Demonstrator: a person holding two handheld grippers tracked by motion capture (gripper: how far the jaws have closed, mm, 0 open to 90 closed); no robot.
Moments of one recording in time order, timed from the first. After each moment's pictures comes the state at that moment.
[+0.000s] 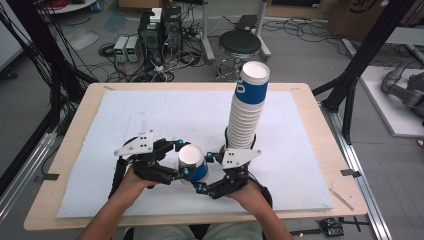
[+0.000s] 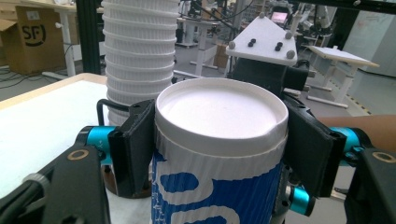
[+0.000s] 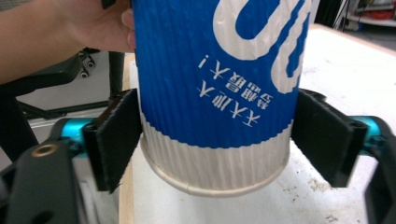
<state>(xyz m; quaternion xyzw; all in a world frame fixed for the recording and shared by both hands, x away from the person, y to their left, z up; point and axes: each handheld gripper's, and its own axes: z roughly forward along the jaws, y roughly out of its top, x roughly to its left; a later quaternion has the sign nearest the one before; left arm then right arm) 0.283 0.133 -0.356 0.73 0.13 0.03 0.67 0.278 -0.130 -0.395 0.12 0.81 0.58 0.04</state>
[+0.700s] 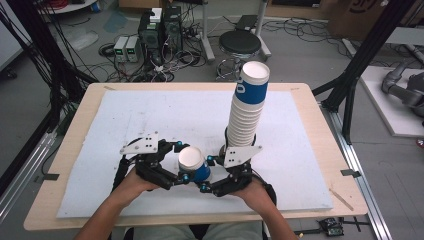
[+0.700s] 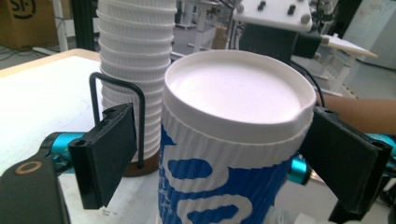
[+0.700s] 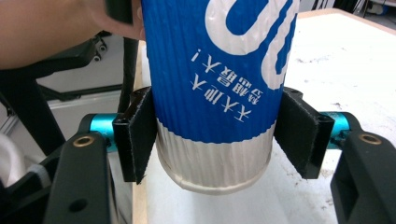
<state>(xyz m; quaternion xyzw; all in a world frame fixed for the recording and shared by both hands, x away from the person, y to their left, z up) 0.285 0.129 -0.364 0.75 0.14 0.00 0.64 0.281 -0.138 -0.385 0.10 0.83 0.54 0.02</state>
